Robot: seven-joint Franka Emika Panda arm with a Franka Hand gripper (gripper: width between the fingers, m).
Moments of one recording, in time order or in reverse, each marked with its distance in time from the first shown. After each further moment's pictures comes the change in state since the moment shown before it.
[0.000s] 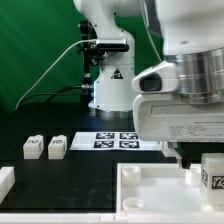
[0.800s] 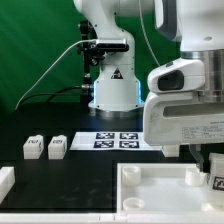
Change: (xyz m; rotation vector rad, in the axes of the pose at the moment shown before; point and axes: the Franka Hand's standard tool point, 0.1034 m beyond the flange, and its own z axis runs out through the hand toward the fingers) arm 0.002 -0.002 0.002 -0.011 0.024 -0.143
